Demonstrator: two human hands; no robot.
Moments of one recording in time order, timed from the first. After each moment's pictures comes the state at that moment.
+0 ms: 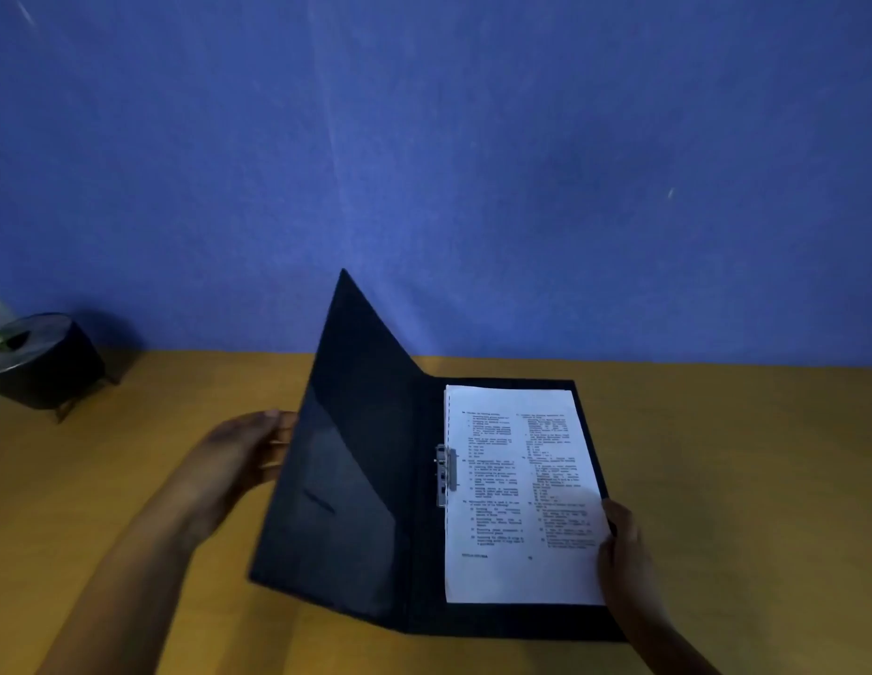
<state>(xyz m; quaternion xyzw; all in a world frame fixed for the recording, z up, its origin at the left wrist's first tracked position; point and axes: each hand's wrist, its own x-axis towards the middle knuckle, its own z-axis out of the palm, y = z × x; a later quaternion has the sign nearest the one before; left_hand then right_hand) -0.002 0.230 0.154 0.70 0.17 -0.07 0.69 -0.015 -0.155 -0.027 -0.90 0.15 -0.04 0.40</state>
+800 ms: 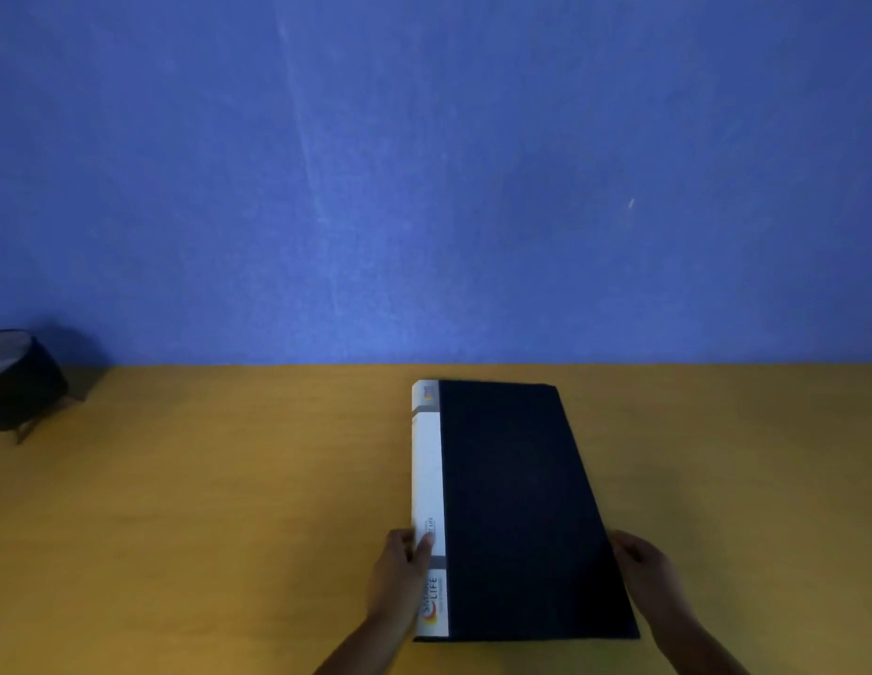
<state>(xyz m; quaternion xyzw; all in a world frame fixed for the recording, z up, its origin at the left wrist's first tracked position) -0.025 0.082 -0.001 0.83 0.22 -0.12 0.50 -0.022 -0.191 -0.011 -0.82 0.28 0.08 0.49</state>
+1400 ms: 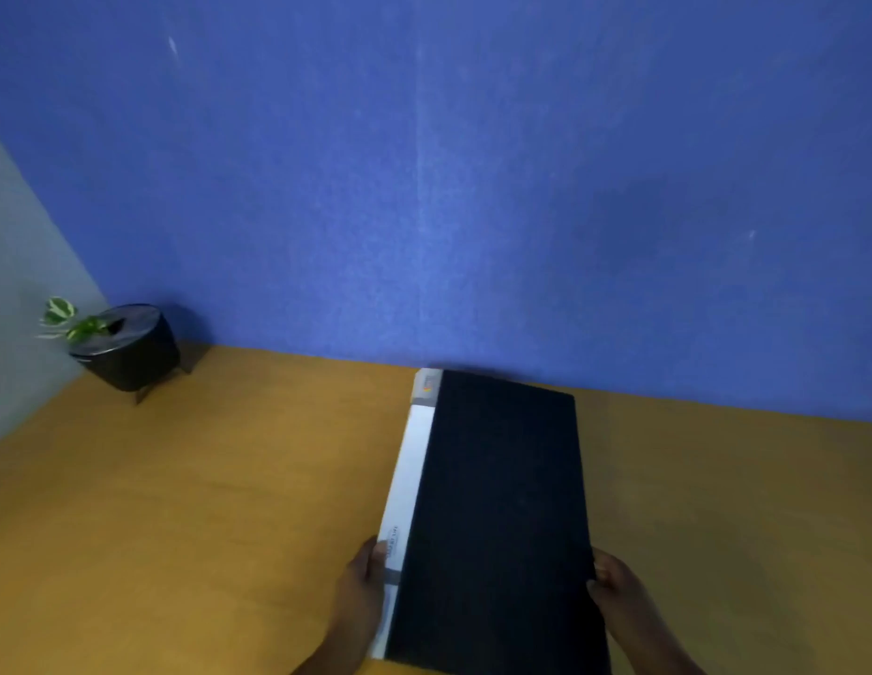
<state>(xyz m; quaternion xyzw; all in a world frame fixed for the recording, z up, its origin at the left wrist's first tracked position) -0.049 0.188 -0.017 0.85 0.28 0.01 0.44 -0.005 -0.090 0.003 -0.82 0.18 0.21 0.49</state>
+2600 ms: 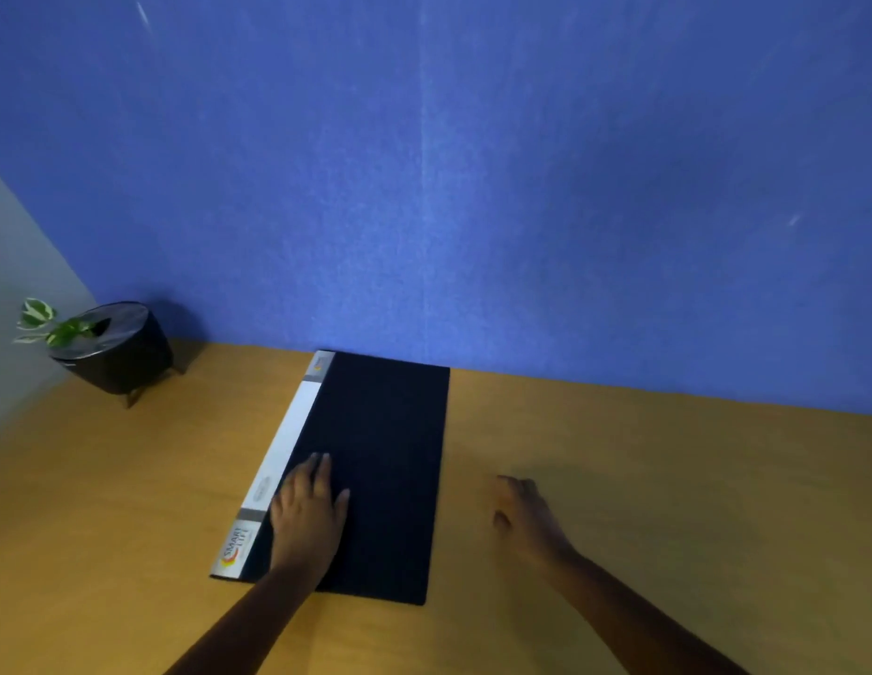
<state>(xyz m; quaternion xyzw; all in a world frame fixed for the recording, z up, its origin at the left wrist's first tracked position) 0.016 0.275 -0.009 0.96 0.19 0.06 0.18 0.072 0.007 -0.005 -0.93 -0.06 0.19 0.30</state>
